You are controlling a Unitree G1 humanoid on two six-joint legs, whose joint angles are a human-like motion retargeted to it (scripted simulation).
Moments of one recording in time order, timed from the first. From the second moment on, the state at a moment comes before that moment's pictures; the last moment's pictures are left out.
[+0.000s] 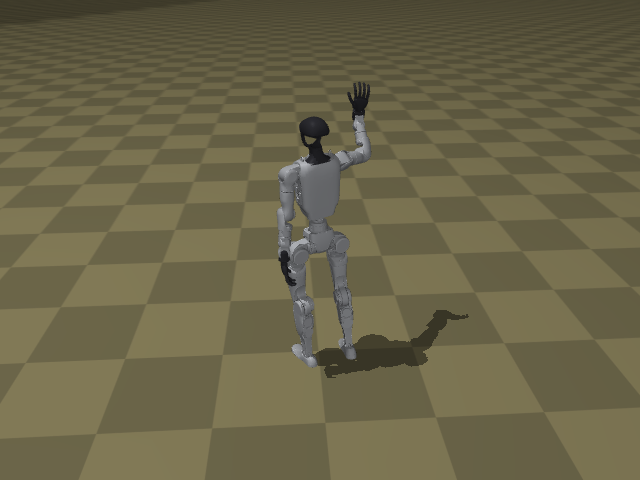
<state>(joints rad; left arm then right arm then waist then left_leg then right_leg) 0.19 0.17 0.12 1.53 0.54 0.00 -0.13 -0.69 -1.20 -0.38 0.09 -0.72 0.15 -0.93 -0.04 -0.05 -0.13 -0.03 -0.03 0.09 0.04 -0.14 0.02 0.06 -0.10 -0.26 0.03 0.00 0.08</state>
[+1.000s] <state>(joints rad) 0.17 0.17 0.10 1.54 0.54 0.00 -0.11 -0.66 -0.49 -0.52 0.10 -0.33 0.44 -0.63 -0.06 -0.05 -0.14 -0.01 -0.02 0.11 0.03 -0.14 0.03 0.05 -0.08 -0.23 0.03 0.01 0.08</state>
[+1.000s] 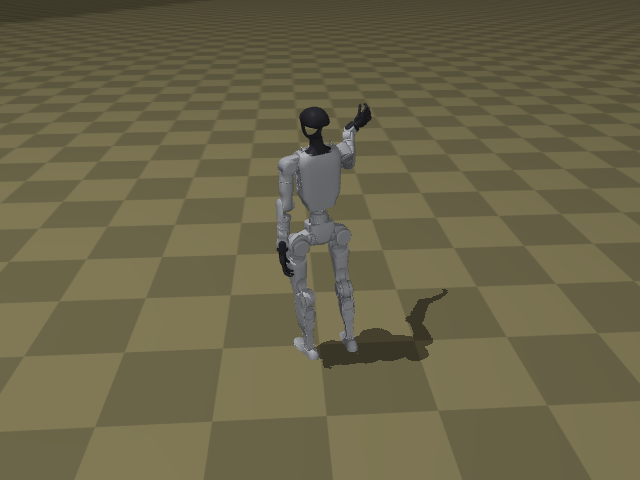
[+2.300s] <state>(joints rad) -1.06 1.20 0.26 1.09 -0.11 0.14 0.03 -0.98 -1.28 -0.29 1.20 -0.19 0.18 -0.56 -0.03 0.03 -0.27 -0.11 -0.02 0.09 0.06 -0.14 0.03 -0.01 -0.10 -0.25 0.03 0.00 0.09</state>
